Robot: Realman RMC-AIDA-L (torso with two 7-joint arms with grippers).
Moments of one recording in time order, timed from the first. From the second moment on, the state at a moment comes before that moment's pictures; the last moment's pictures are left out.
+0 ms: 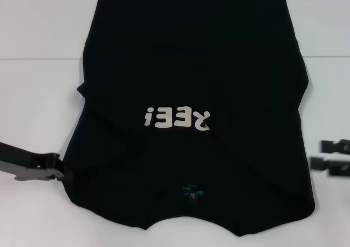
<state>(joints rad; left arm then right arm) -0.62 -2.00 0.66 0.83 2.61 1.54 -2.56 0.36 2.03 -0.63 -0.94 -2.04 -1.73 1.79</state>
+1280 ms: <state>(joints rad) -0.58 -2.00 0.55 0.83 2.54 1.59 -2.40 0.59 1.90 -0.61 -0.75 -2.54 -1.79 2.42</state>
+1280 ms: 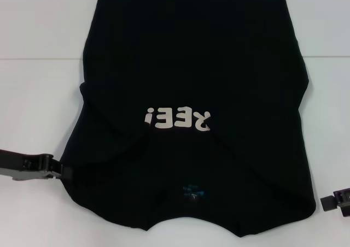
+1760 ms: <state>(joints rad) -0.57 -2.00 0.53 0.83 2.53 1.58 -2.40 0.62 1.93 -0.66 -0.69 -2.55 -1.71 2.40</state>
